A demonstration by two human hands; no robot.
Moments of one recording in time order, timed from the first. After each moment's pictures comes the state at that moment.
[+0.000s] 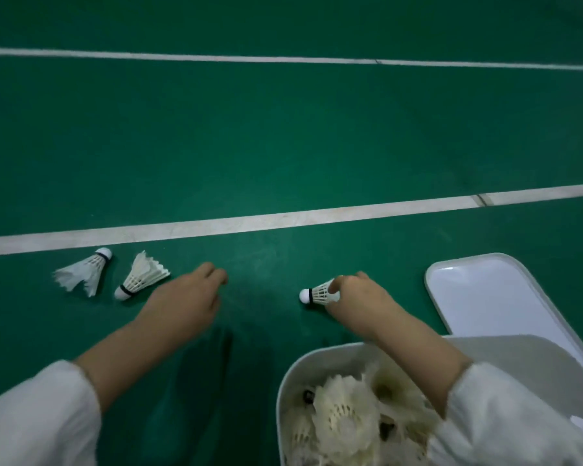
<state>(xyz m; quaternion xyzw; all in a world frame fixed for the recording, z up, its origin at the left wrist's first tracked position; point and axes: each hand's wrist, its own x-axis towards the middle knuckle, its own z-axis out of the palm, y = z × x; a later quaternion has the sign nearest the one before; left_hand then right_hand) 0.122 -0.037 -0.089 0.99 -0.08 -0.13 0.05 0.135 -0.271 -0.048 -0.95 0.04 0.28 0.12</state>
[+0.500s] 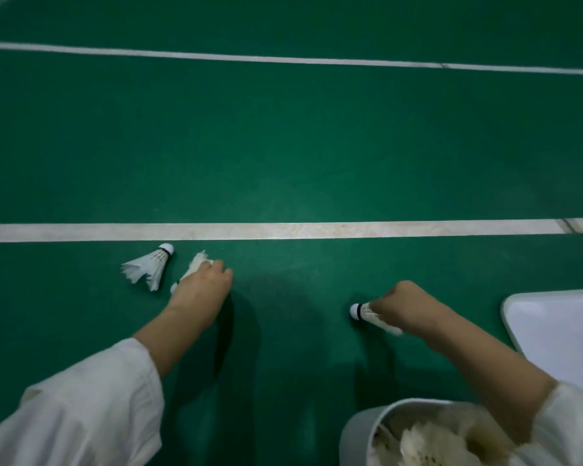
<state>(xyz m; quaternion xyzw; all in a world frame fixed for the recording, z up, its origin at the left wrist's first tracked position) 0.147 0.033 -0.135 0.98 -0.02 -0.16 -0.07 0.166 -0.236 -0.060 -0.92 0.12 0.32 0.21</state>
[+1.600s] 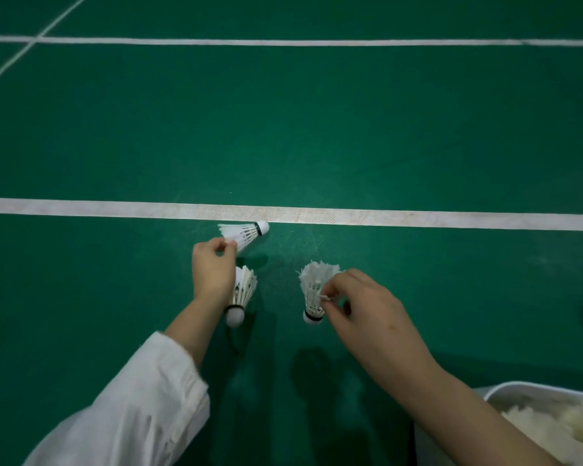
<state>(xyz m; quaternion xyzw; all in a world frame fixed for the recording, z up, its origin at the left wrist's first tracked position) 0.113 0.118 -0.138 0.80 0.38 0.11 0.46 0.081 -0.099 -0.045 -0.93 -0.20 0.09 0.31</state>
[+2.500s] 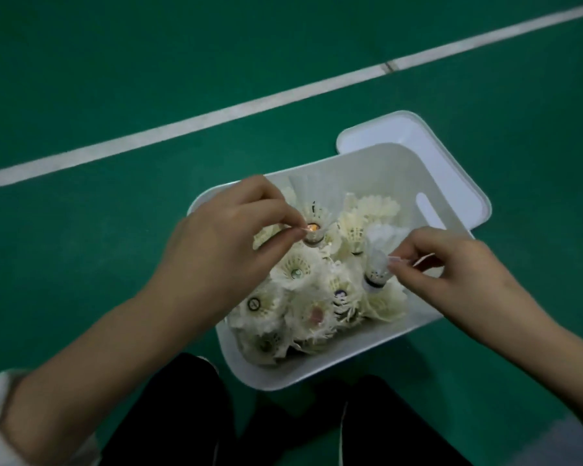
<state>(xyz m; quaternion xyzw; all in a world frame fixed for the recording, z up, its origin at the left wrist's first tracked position) -0.051 -0.177 0.045 0.89 -0.29 0.01 0.35 -0.120 -0.406 0.051 -0.94 0.08 0.10 0.31</state>
